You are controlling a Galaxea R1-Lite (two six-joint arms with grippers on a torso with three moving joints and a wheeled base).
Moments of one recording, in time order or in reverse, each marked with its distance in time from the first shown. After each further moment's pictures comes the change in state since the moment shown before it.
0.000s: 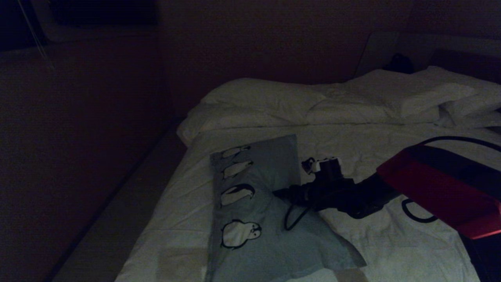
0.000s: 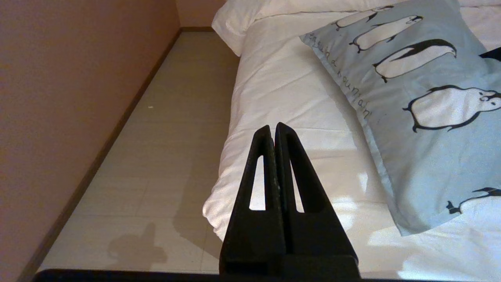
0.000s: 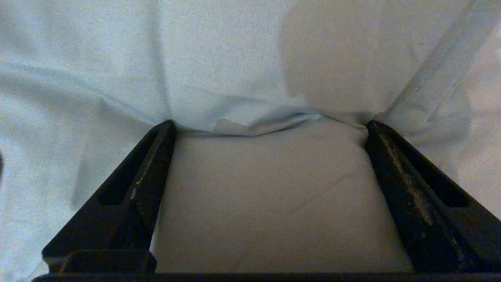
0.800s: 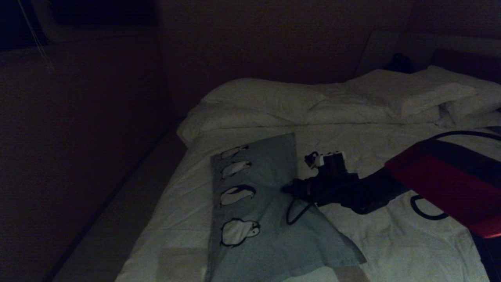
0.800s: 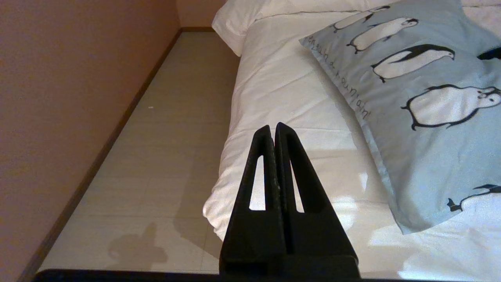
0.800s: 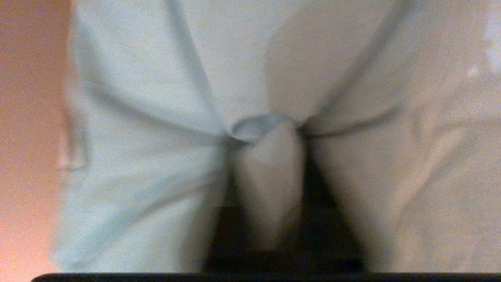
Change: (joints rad) left arm 0.000 0.000 0.000 -0.001 0.000 0.000; right arm -0.007 -0.058 0.005 0.009 -0.006 0.024
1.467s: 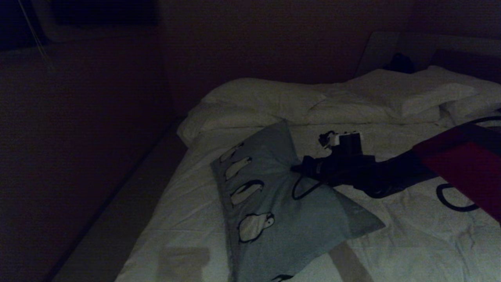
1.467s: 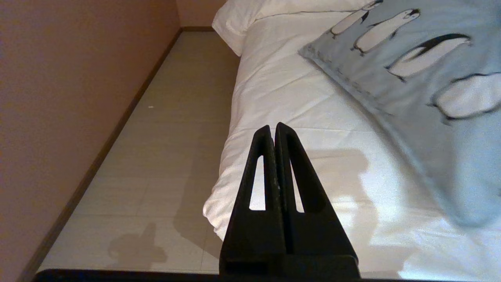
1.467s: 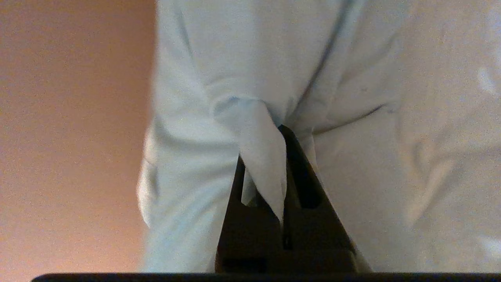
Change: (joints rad) left arm 0.000 0.000 0.000 0.000 0.000 0.000; right arm -0.063 -0.112 -0.035 0.004 0.009 0.131
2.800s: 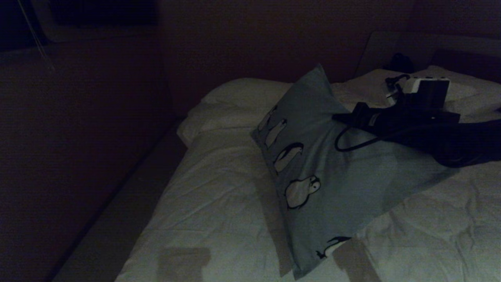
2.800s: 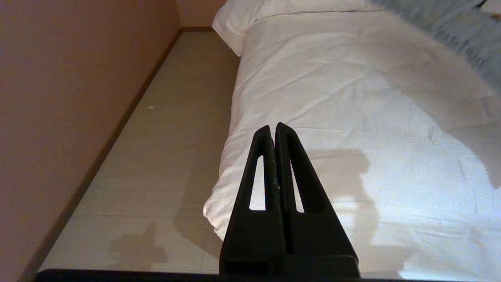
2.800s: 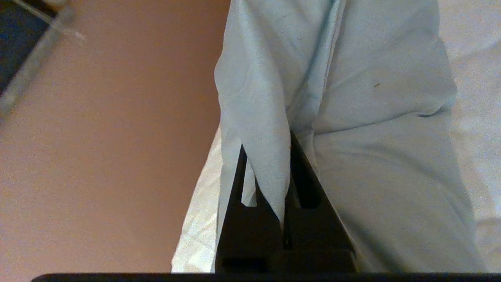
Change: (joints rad) left arm 0.000 0.000 0.000 0.000 0.000 0.001; right arm -0.153 -0.322 0.021 -0.002 0.000 0.027
